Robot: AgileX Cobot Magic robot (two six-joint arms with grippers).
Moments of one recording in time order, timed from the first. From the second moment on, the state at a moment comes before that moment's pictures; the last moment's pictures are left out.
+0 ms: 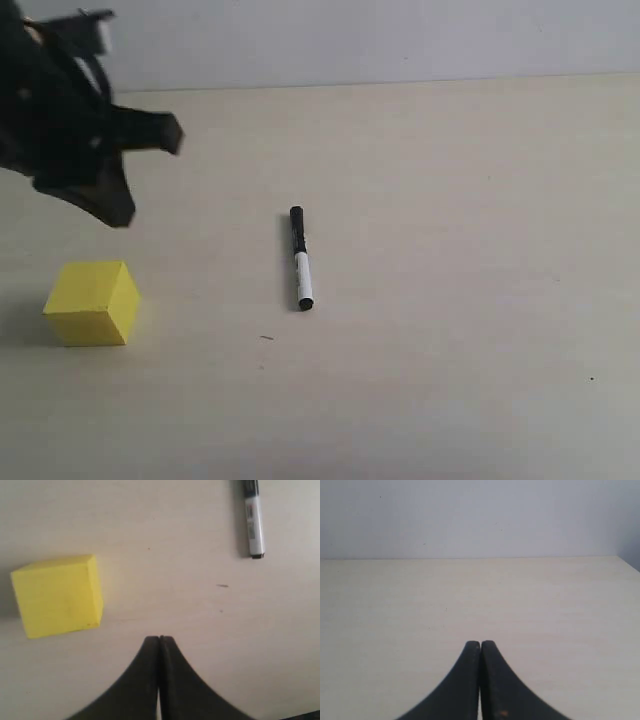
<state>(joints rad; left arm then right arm) -0.48 1.62 -1.25 -0.14 1.17 -0.27 0.11 0.01 0.00 0.08 0.31 -0.07</state>
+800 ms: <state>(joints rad) -0.77 2.18 -1.67 -0.07 1.04 -0.55 0.11 0.01 0.00 0.08 0.31 -0.07</state>
